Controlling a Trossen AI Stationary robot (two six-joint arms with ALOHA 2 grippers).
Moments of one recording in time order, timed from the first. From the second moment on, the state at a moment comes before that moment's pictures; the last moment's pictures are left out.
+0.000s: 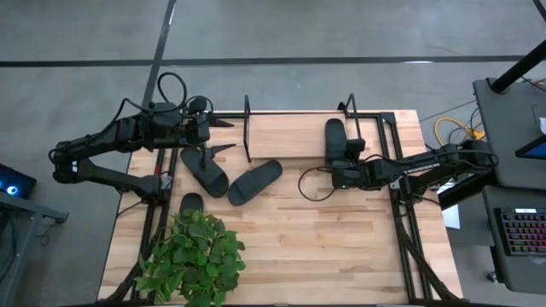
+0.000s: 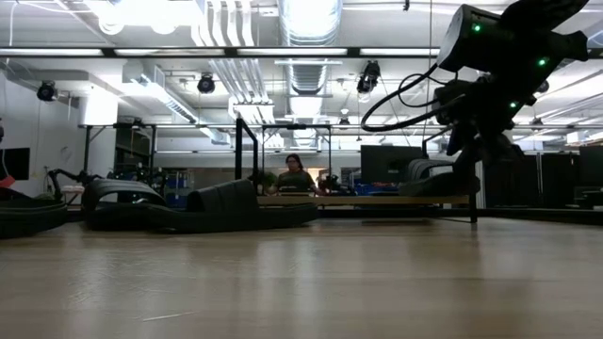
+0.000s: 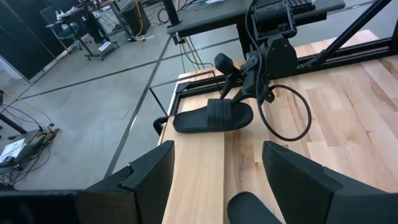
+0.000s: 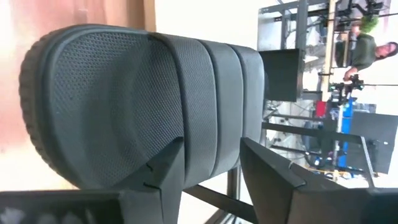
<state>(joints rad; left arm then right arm) 0.14 1.00 1.32 -0.63 -0.12 0.32 0.02 1.26 0.62 -0.61 0.90 -0.23</state>
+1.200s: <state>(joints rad) 0.14 0.92 1.30 -0.78 -0.22 0.22 0.25 0.95 0.66 -0.34 0.71 0.02</state>
